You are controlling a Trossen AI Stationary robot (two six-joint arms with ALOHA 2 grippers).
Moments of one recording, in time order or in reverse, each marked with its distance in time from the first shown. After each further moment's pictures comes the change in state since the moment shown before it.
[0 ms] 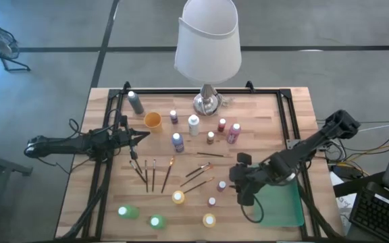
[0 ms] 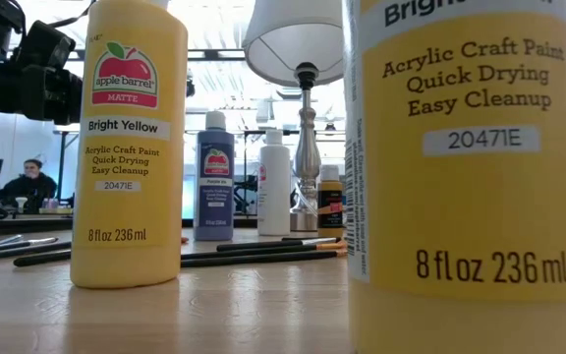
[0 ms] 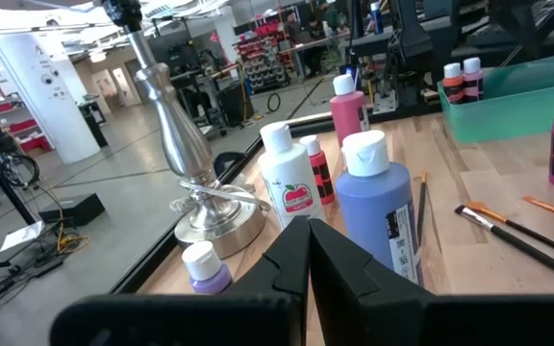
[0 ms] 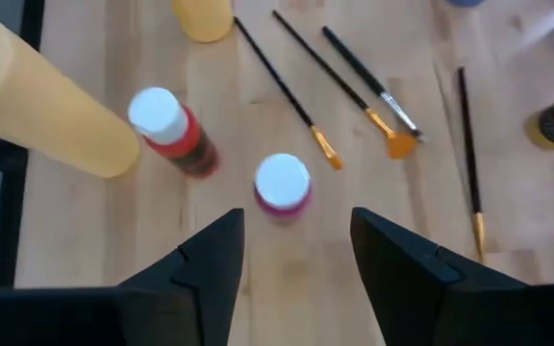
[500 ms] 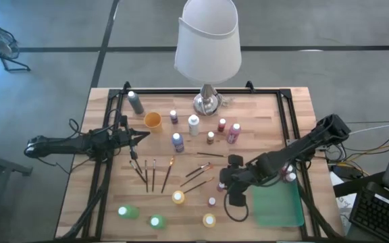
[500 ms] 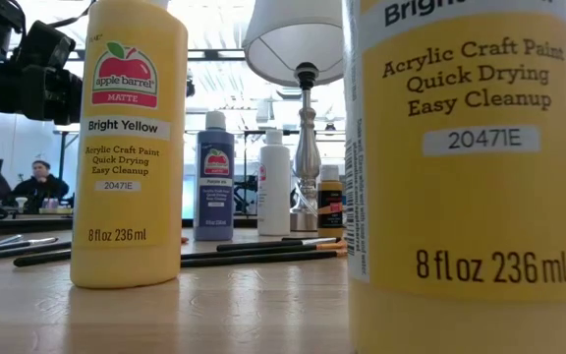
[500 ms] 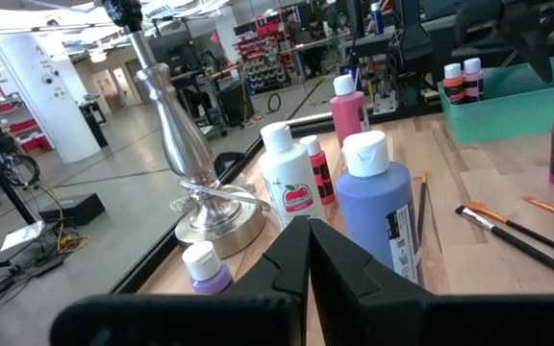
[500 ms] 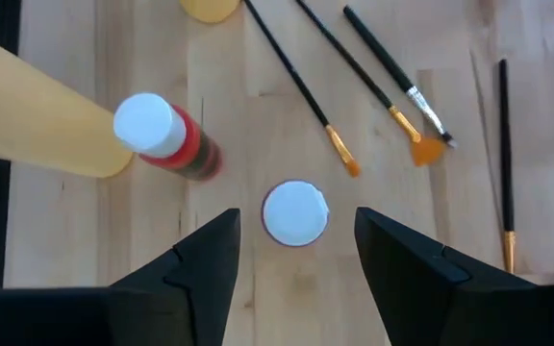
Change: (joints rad) left arm 0.000 0.000 0.000 0.000 0.000 0.000; right arm -0.059 0.136 0.092 -0.030 -0.092 -0.055
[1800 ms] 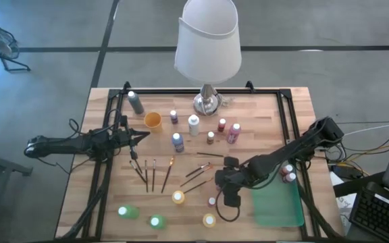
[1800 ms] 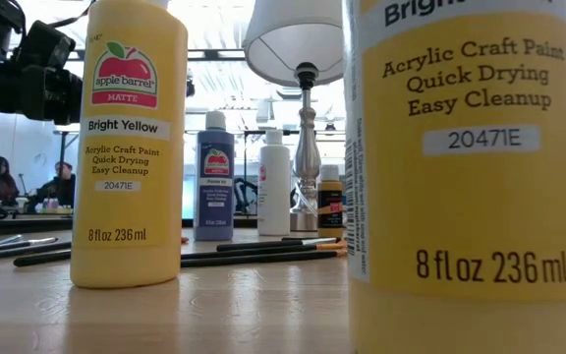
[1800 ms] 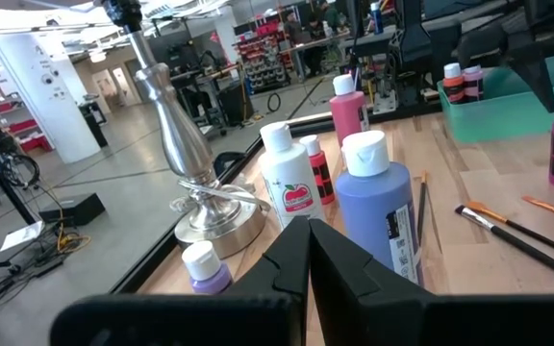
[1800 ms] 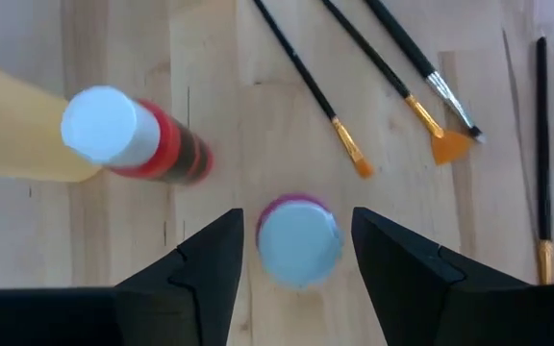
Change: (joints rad) left arm -0.001 0.000 0.000 0.000 0.000 0.000; right arm -0.024 0.089 -0.005 0.054 -0.031 -0.003
